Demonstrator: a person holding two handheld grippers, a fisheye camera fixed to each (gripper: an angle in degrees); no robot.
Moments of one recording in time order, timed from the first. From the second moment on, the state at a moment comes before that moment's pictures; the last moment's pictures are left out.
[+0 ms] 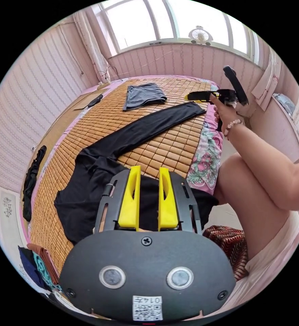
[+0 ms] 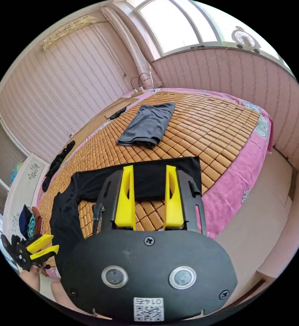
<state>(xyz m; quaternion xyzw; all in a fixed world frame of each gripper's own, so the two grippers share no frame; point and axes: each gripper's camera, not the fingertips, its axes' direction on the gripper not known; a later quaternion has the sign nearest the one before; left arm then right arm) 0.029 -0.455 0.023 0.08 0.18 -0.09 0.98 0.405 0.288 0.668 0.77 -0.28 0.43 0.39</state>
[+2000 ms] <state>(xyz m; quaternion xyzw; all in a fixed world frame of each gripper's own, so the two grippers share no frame) -0.164 -0.362 0.021 0.15 0.21 -0.28 0.92 0.230 0.330 0.504 0.84 -0.09 -0.39 0.36</state>
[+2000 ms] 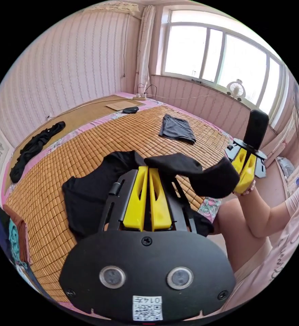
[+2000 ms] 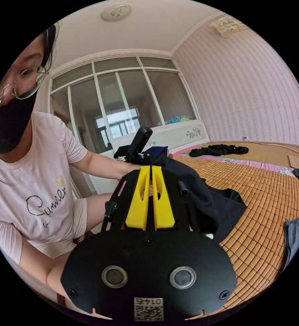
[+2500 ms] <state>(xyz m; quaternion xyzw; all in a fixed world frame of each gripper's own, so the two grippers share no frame) -0.148 -0.105 0.028 0.03 0.19 -0.46 0.87 0.010 0.178 0.422 0.56 0.06 -0.59 0.58</state>
